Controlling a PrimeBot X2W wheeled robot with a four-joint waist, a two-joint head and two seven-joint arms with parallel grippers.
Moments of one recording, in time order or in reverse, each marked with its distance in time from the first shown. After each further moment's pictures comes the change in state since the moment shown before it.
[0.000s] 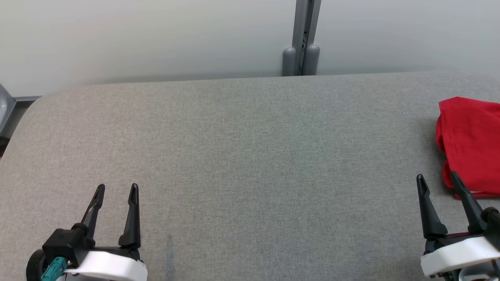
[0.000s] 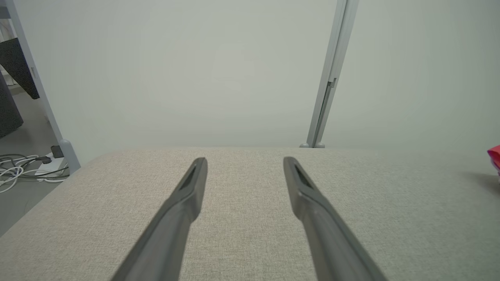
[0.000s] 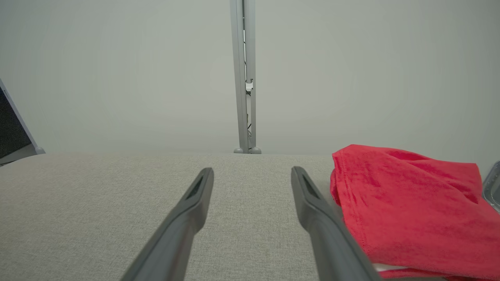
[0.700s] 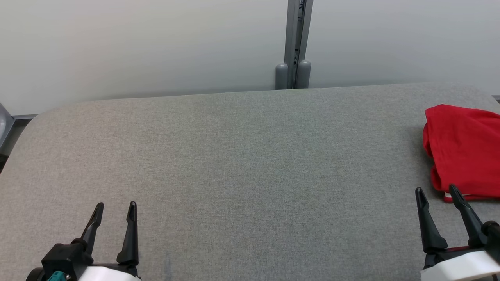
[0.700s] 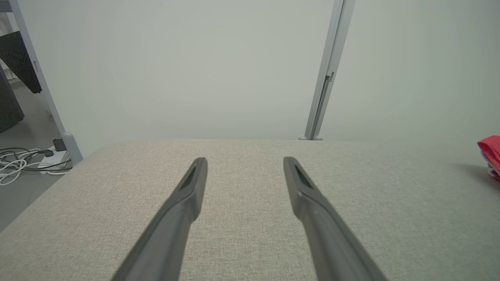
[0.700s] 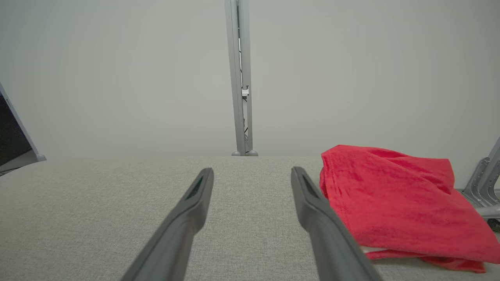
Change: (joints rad) left arm 0.081 0.020 -0.001 -0.035 -0.019 0.025 0.028; right arm 0.085 0.026 -0.011 -0.085 -0.006 0.000 0.040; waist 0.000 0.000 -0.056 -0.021
